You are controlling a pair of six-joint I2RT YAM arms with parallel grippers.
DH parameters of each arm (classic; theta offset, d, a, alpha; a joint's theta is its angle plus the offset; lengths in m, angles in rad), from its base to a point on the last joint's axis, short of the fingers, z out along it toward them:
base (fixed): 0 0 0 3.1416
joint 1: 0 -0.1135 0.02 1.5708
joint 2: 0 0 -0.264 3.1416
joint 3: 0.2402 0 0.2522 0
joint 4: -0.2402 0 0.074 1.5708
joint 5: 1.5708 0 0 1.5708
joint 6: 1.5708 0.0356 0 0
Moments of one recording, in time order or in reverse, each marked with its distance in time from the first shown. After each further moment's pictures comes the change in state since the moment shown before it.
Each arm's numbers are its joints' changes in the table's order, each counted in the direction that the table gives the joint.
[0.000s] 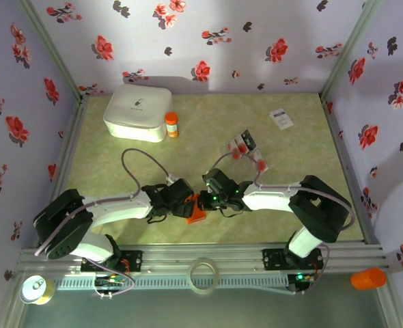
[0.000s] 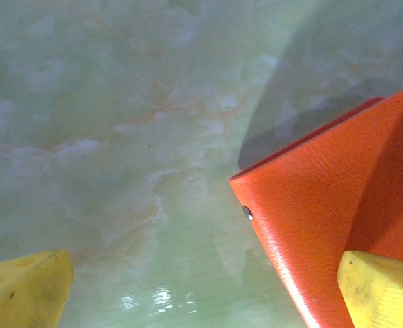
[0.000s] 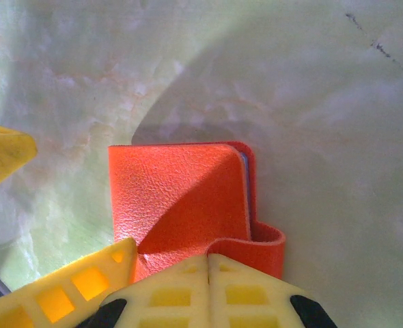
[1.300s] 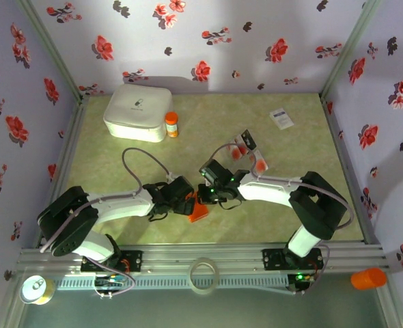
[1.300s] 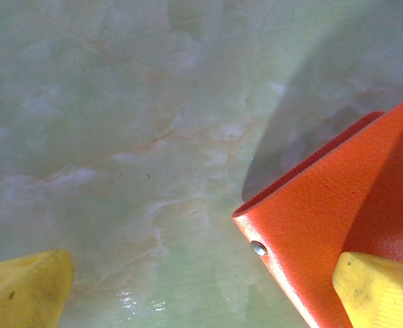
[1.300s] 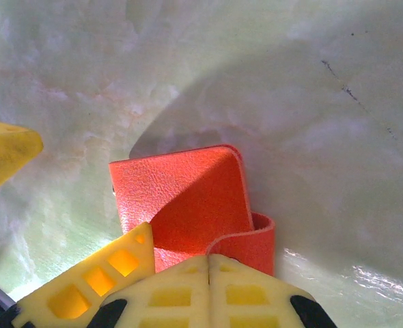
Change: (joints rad) left arm -0.024 0.045 0.000 0.060 0.009 0.018; right arm 0.039 0.030 0.174 -0.254 -0.002 -0.058
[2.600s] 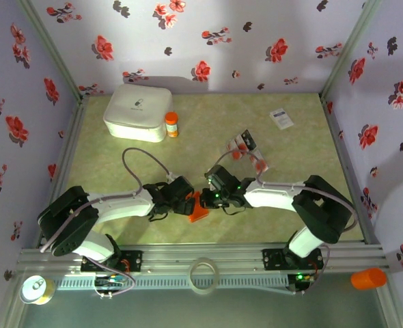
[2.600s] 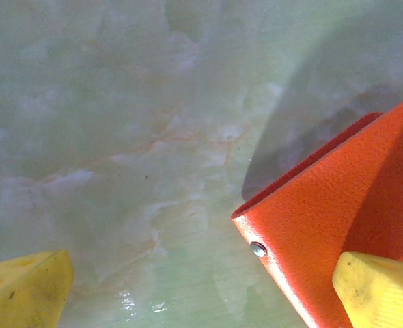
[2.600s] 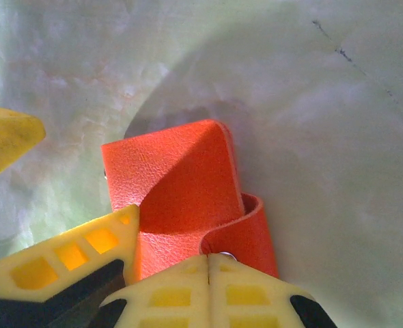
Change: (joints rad) left arm 0.001 0.002 0.000 0.003 0.000 0.000; right arm 0.001 -0.055 -0.156 0.179 -0.033 0.039
